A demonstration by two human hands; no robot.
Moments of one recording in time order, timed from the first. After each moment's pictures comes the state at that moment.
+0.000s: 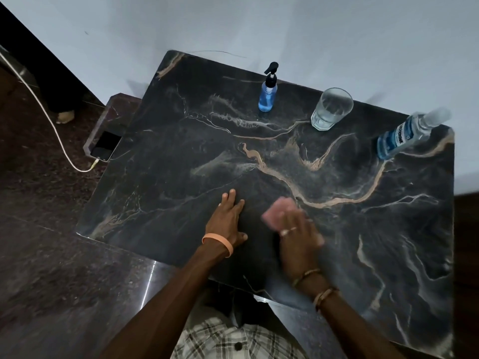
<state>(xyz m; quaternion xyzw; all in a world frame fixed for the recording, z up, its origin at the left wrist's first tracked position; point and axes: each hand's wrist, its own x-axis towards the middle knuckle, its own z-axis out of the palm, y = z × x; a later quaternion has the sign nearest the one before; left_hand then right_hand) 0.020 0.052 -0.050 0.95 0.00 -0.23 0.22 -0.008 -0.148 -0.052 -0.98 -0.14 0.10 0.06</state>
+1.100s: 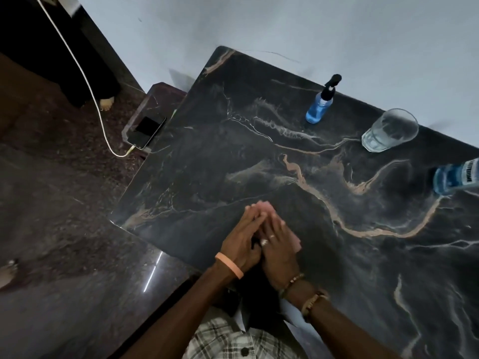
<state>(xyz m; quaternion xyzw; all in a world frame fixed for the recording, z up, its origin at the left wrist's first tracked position) -0.004 0.083 -0.045 0.89 0.03 -0.12 0.43 0.011 -0.047 -0.056 -0.93 -0.29 0.10 0.19</state>
